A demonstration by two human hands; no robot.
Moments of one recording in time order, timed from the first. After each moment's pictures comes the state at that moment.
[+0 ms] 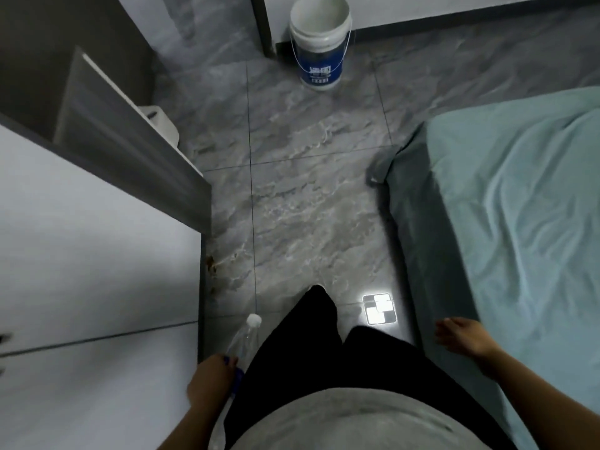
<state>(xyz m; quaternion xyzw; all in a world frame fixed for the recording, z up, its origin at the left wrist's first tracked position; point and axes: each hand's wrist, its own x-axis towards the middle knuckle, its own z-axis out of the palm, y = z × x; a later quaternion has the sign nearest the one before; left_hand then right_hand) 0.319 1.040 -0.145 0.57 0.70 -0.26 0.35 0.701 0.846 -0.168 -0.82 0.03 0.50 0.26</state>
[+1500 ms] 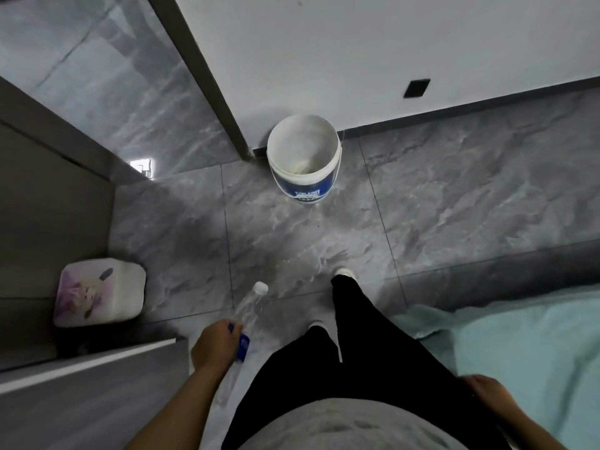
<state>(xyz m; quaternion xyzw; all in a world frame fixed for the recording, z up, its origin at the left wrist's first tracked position) 0.811 1.677 -0.144 0.68 0.65 -0.21 0.29 1.108 1.354 -0.153 -0.84 0.08 0.50 0.19</state>
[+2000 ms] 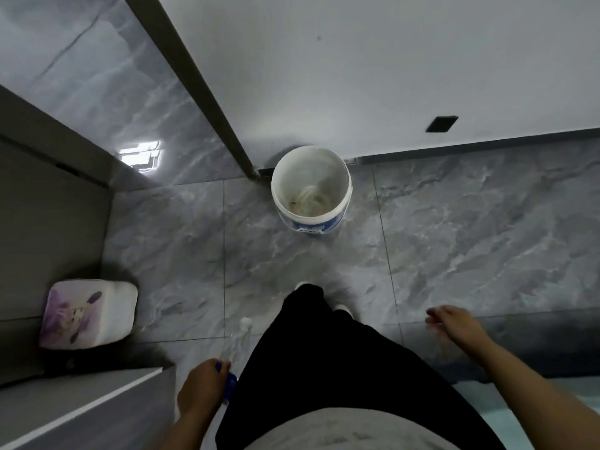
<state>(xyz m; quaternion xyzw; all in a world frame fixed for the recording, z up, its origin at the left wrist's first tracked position) 0.892 1.777 -0.155 0.57 0.70 -0.26 0.34 1.302 1.608 -0.172 -0.83 -0.03 0.51 0.22</state>
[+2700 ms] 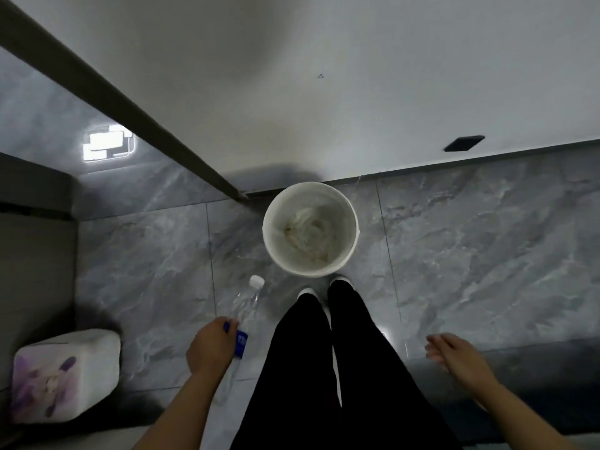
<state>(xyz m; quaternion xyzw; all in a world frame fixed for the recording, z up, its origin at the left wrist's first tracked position) 1.079 2.040 -0.204 0.61 0.69 -0.21 0.33 1.383 1.790 -0.219 -0.83 0.01 0.53 0.16</state>
